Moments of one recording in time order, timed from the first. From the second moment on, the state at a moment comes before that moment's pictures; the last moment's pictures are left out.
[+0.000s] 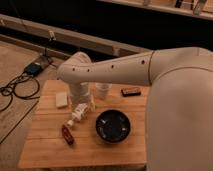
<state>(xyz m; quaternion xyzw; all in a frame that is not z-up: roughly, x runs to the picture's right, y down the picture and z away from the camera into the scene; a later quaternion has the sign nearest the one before) -0.107 0.101 0.703 -0.26 0.23 0.64 0.68</state>
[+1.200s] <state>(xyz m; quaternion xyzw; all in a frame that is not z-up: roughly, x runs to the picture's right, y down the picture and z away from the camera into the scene) -0.193 0.172 0.742 -0.27 0.22 0.53 0.78</state>
